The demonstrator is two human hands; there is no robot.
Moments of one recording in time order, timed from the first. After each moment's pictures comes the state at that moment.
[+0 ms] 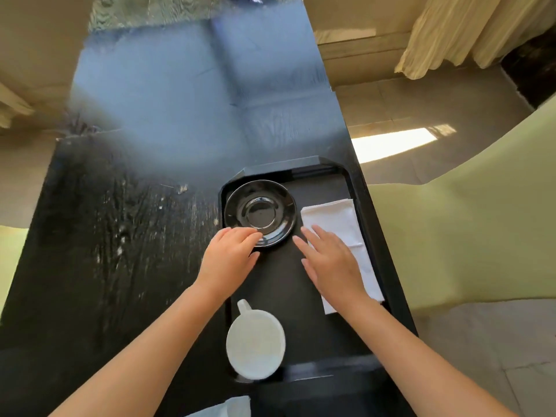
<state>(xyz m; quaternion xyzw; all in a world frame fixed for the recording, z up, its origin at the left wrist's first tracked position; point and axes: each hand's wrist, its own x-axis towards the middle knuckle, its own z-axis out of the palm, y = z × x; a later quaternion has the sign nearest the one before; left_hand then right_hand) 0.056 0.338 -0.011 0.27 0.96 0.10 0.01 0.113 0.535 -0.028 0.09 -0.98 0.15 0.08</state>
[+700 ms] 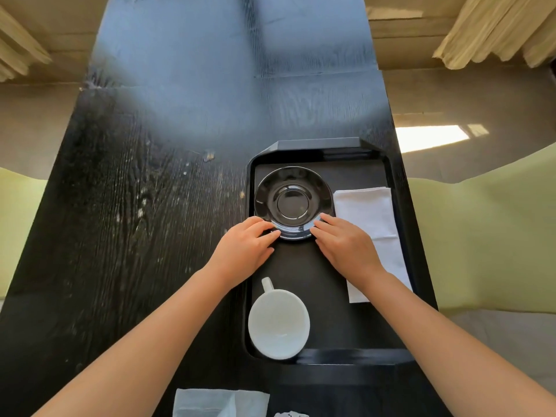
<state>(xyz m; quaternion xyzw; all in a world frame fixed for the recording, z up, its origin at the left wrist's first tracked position) 0.068 0.300 -0.037 0.34 0.94 0.09 0.03 0.088 0.526 -0.056 0.21 -0.96 0.15 0.09</state>
